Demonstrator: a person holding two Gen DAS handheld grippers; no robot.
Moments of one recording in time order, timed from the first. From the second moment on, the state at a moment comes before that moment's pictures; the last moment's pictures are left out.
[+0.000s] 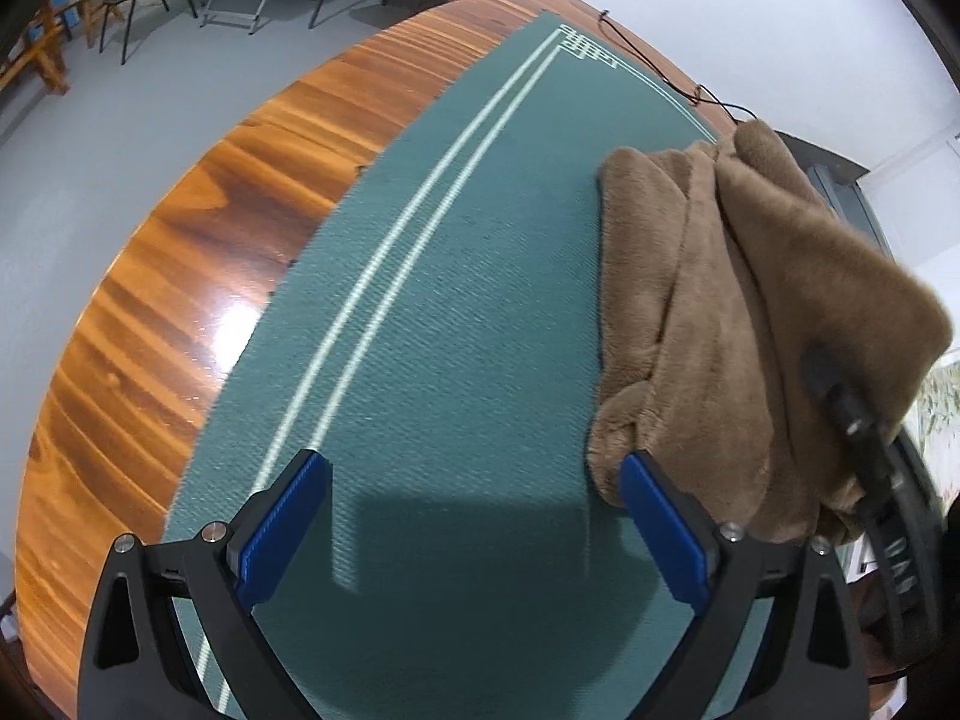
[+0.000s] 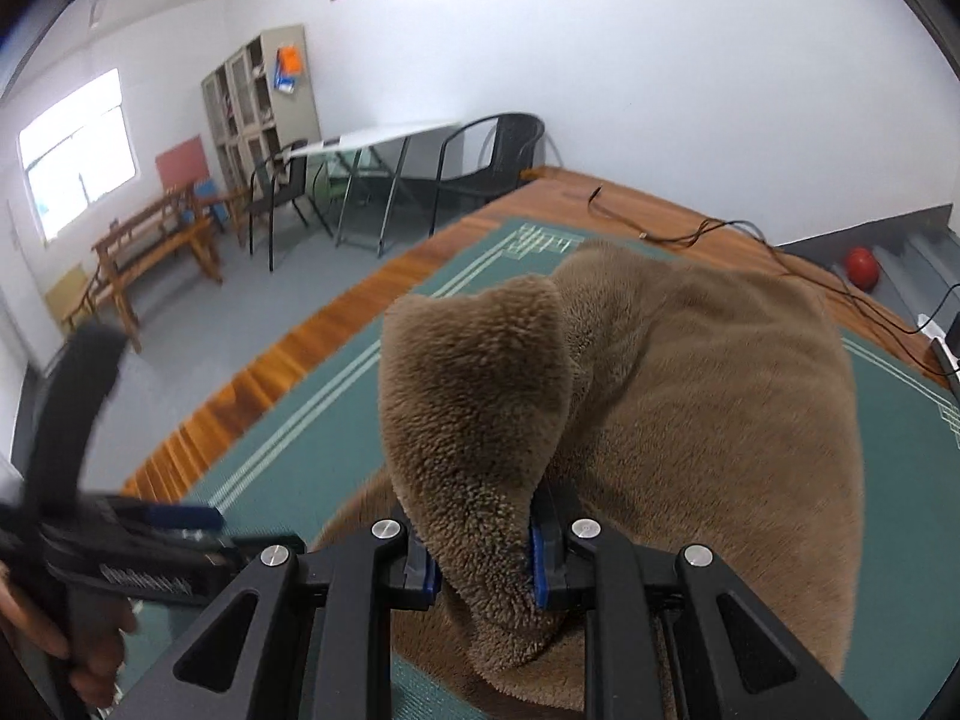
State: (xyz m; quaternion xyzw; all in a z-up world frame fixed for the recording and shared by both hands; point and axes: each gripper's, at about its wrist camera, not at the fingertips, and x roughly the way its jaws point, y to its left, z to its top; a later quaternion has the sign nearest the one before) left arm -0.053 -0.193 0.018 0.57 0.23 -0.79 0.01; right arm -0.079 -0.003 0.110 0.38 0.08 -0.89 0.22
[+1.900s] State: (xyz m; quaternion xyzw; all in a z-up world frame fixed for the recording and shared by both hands) left arm -0.014 -0.186 0.078 0.55 0.25 -0.79 -0.06; right arm -0.058 0.012 0.089 0.42 0.08 -0.81 0.39
